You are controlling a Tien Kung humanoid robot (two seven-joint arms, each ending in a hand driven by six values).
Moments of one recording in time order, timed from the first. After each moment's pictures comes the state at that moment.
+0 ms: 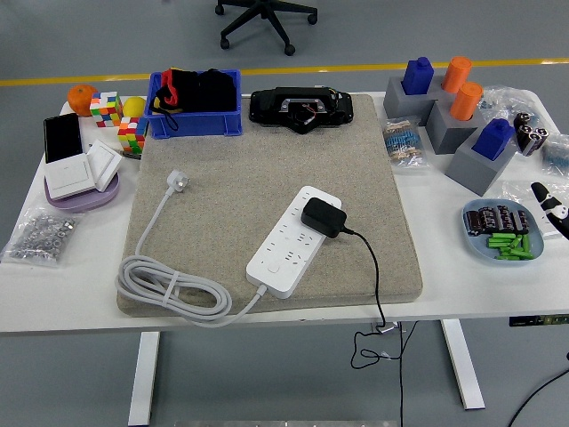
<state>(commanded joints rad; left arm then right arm) -0.12 0.04 -1.42 -0.18 1.78 -0.15 0.31 -0.08 -0.05 1.72 1.47 -1.67 -0.23 0.21</state>
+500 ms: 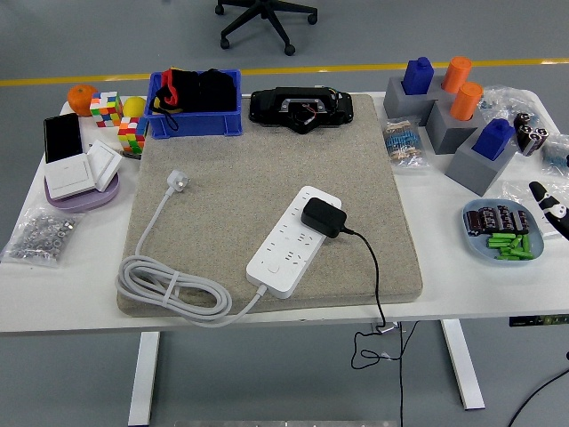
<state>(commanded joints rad) -0.12 0.04 -1.42 -0.18 1.78 -0.15 0.31 -0.09 -0.05 1.73 1.48 -1.68 -0.21 0.20</state>
